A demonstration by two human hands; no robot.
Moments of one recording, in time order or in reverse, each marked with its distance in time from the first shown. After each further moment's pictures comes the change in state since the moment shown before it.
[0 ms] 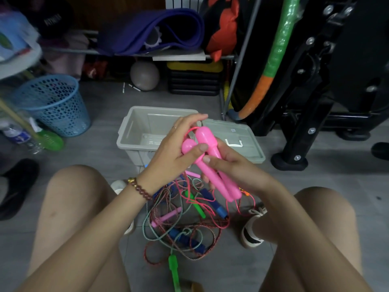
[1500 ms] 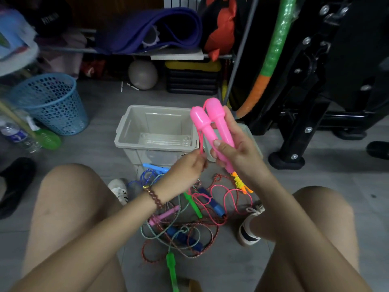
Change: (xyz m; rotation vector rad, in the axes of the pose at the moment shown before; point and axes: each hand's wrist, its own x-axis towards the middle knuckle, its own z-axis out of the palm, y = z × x) left_hand -0.015 -0.012 0.044 0.009 -0.236 -0.534; right_hand 0.004 0.002 -0.012 -0.010 0.352 -0.278
